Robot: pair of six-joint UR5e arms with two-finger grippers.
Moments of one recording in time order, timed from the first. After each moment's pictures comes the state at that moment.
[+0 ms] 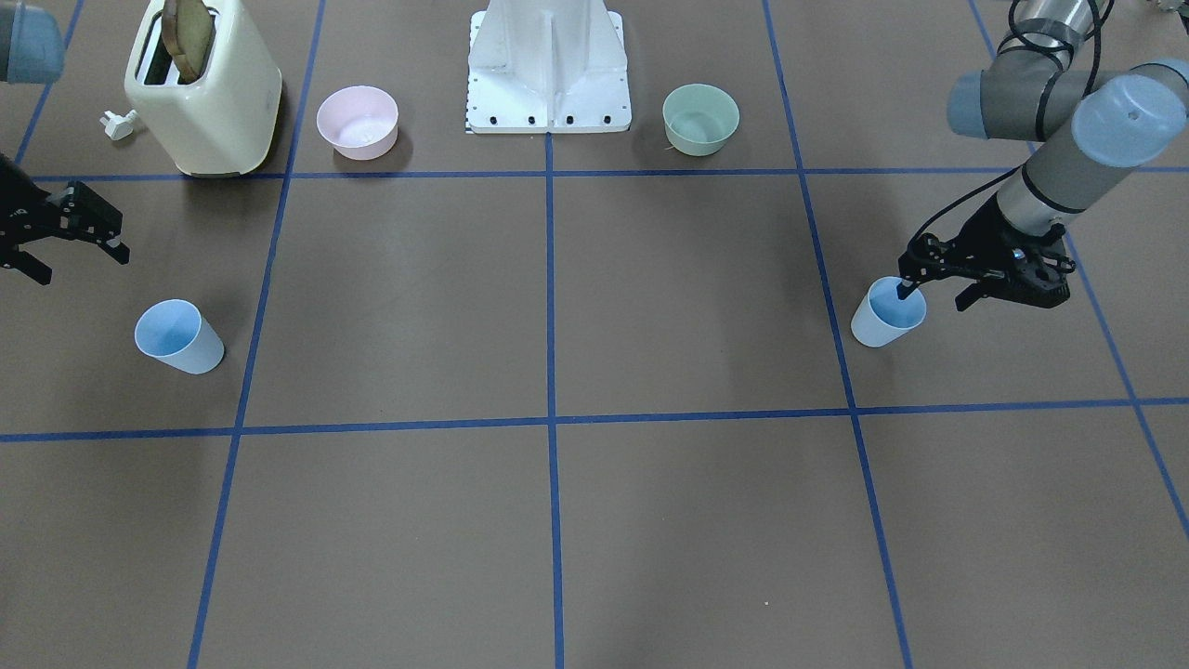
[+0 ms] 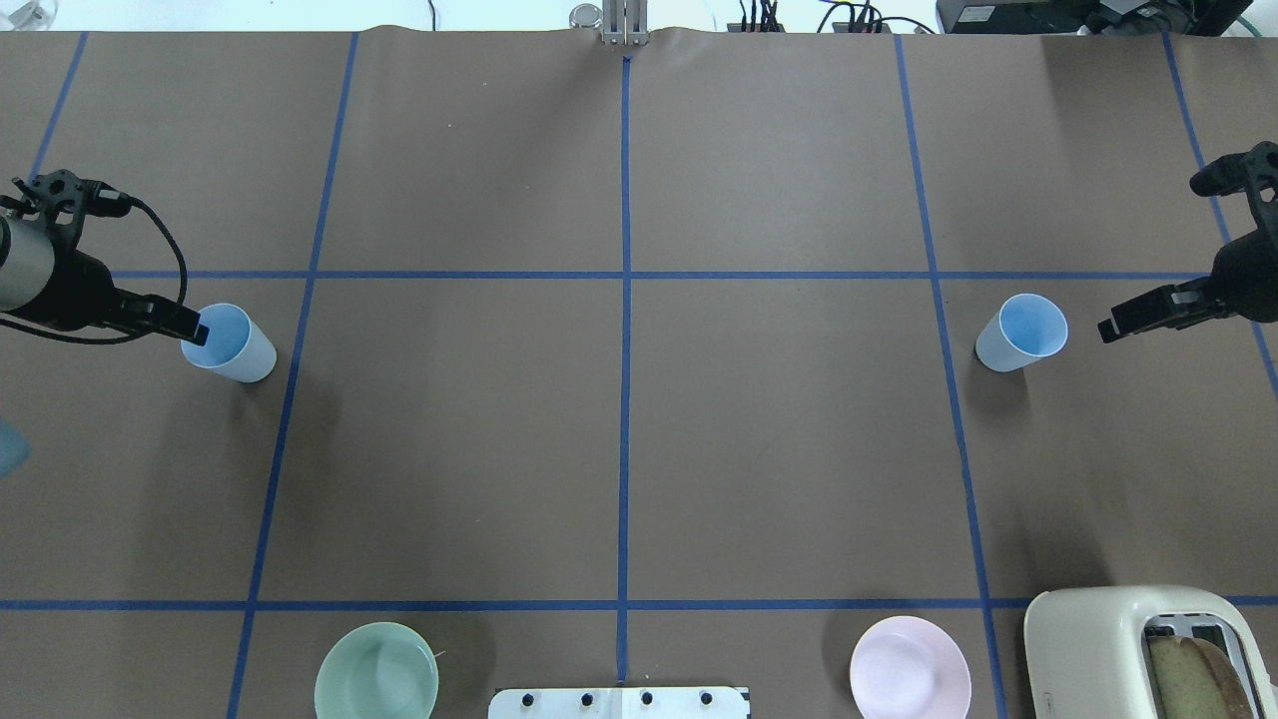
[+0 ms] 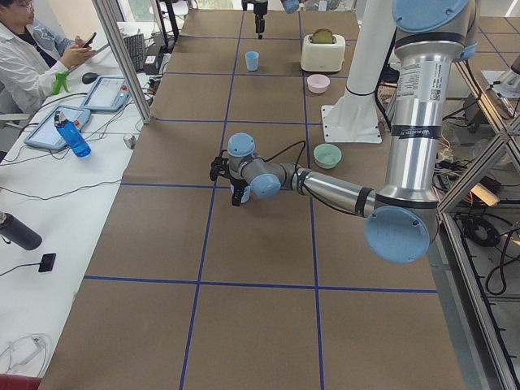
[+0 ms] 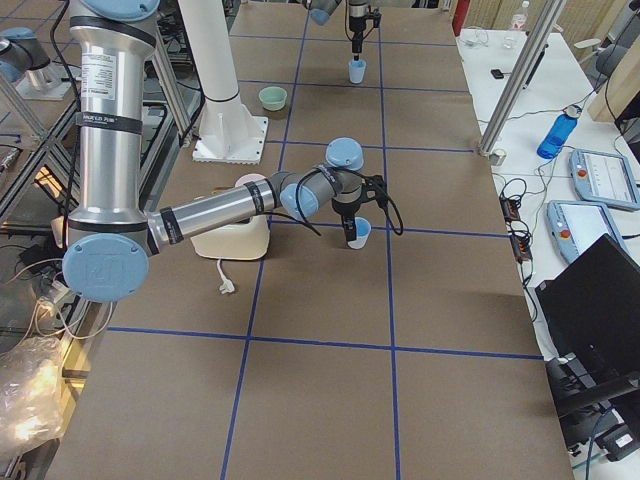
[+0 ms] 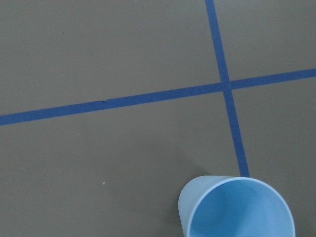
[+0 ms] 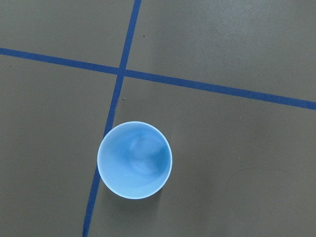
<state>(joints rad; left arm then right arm) -0.93 -1.62 -1.72 -2.11 -2.19 -0.74 1.06 -1.63 1.94 -1.25 2.27 0.57</state>
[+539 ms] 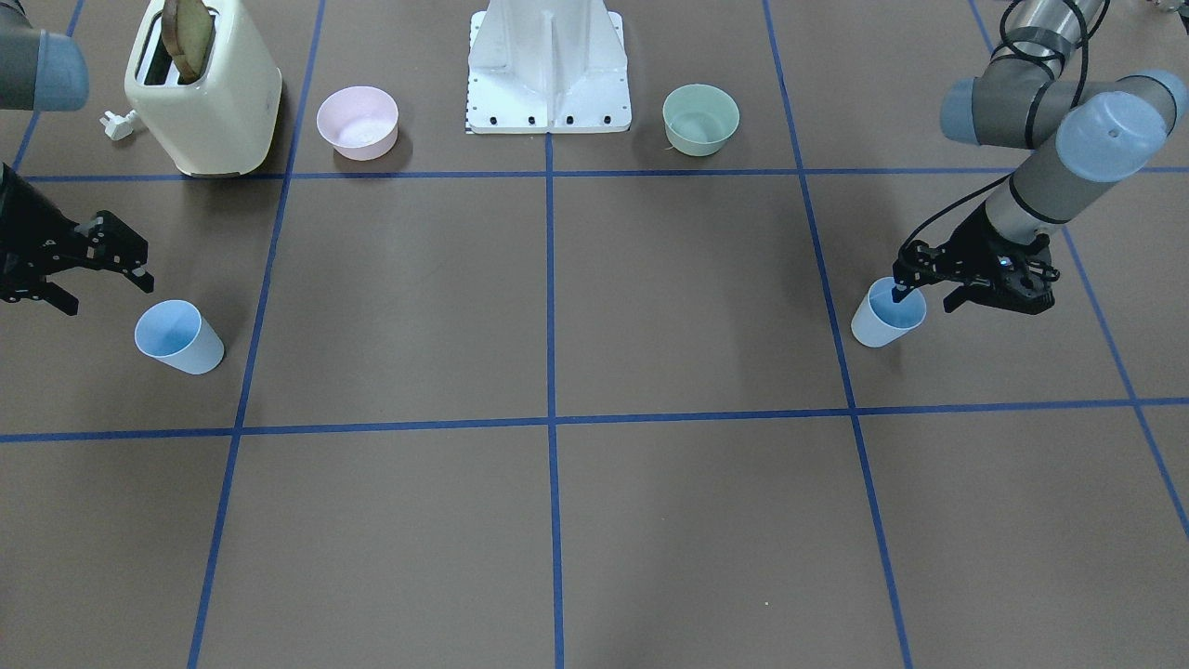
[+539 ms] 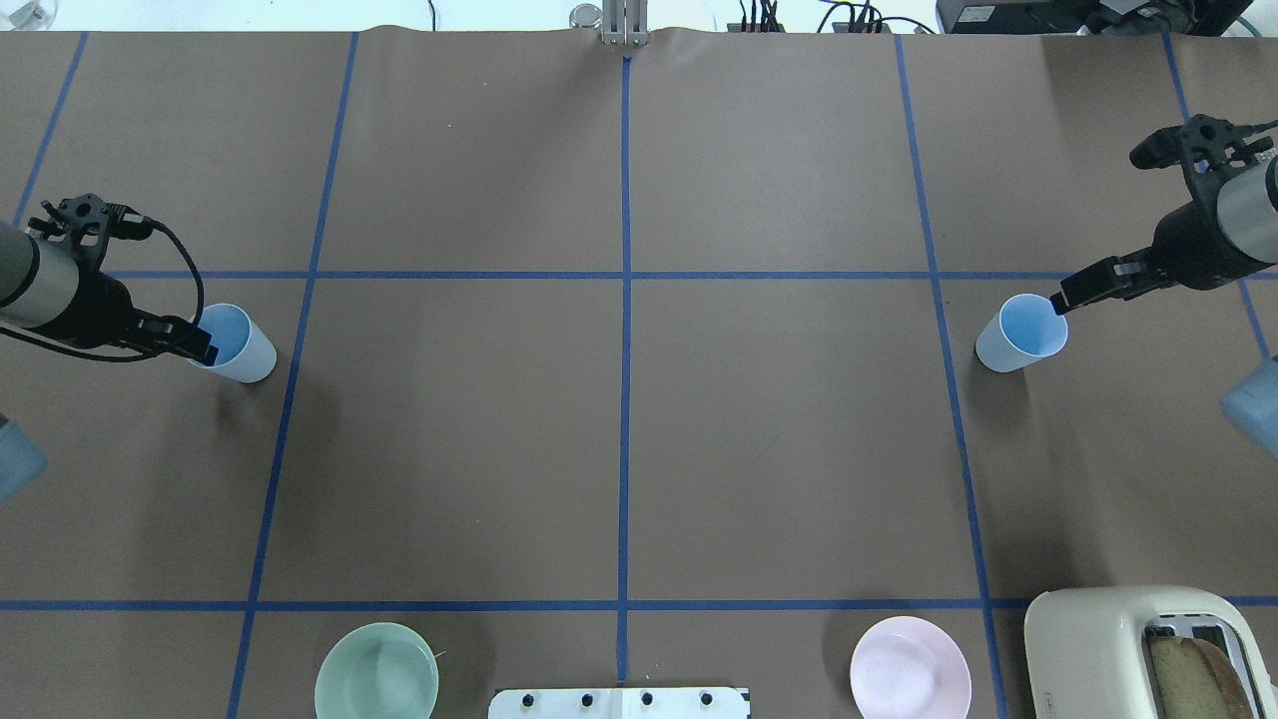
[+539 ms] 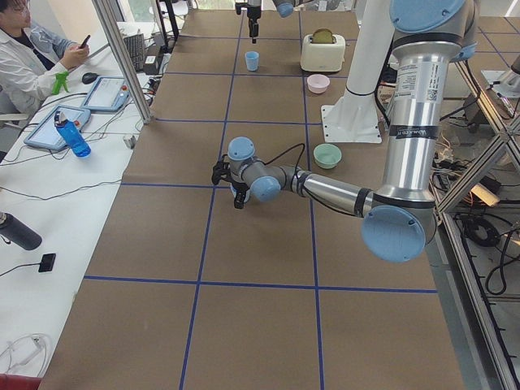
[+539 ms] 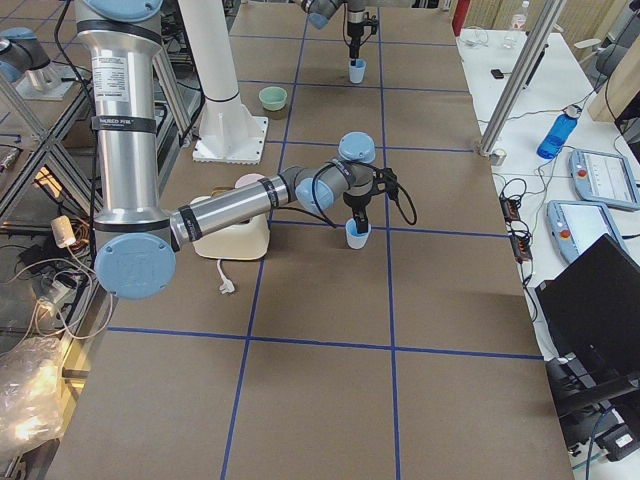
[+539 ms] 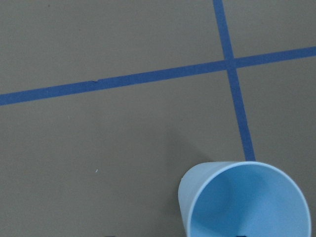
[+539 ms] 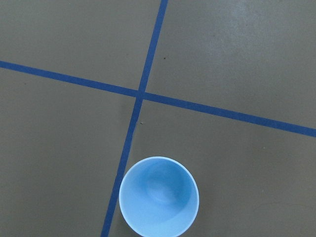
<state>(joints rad) -0.91 -1.63 -1.69 -2.11 -2.20 -0.74 1.05 -1.53 1.87 -1.26 2.26 0.56</state>
